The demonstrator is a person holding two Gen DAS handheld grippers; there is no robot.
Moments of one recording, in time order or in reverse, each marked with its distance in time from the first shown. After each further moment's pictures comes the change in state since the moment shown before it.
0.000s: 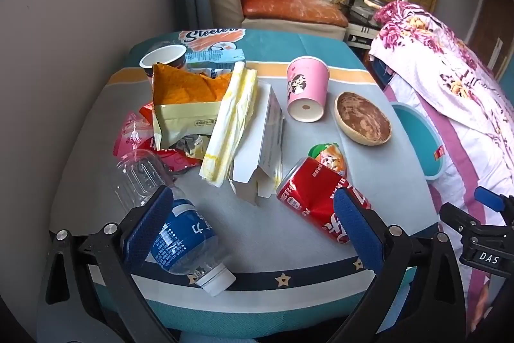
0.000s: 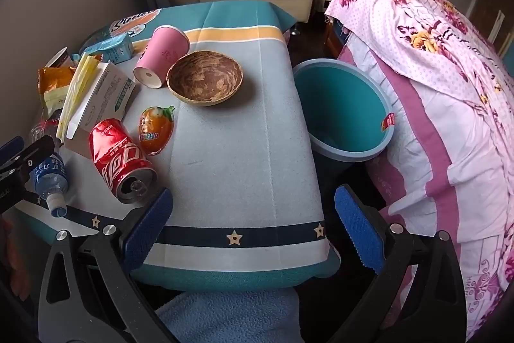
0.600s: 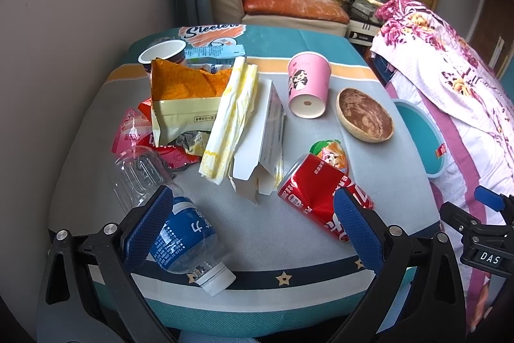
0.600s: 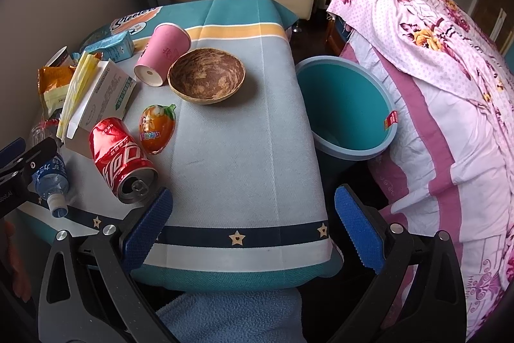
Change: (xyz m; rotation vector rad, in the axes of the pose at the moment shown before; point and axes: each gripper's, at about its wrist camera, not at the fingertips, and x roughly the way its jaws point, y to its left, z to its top) left arm 0.012 0.001 -0.002 -0.002 0.021 -0.002; right arm 0.005 0.002 -0.001 0.000 0.009 0.005
